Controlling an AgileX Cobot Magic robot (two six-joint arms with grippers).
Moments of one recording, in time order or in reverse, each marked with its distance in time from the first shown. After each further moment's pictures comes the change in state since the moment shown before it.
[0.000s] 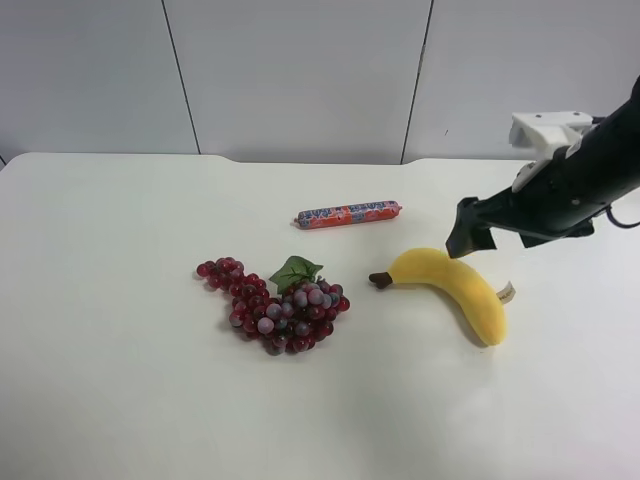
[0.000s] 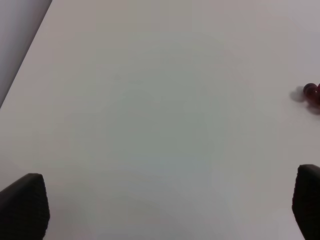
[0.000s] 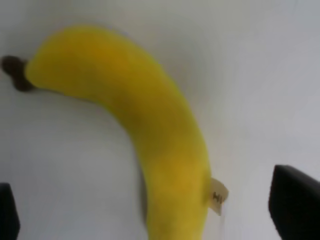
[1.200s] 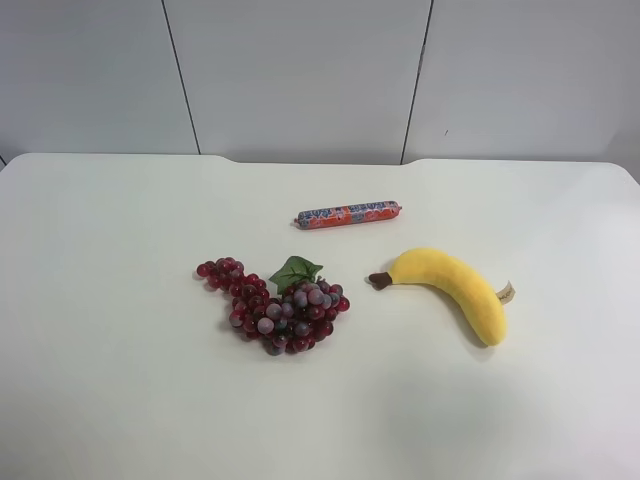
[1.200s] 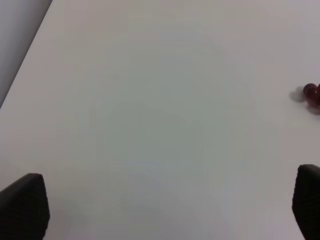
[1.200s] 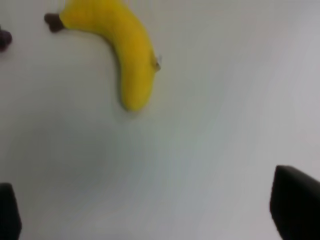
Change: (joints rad) left arm 0.000 0.000 0.000 0.000 0.000 0.000; right arm -0.001 -1.222 0.235 -0.200 0.561 0.174
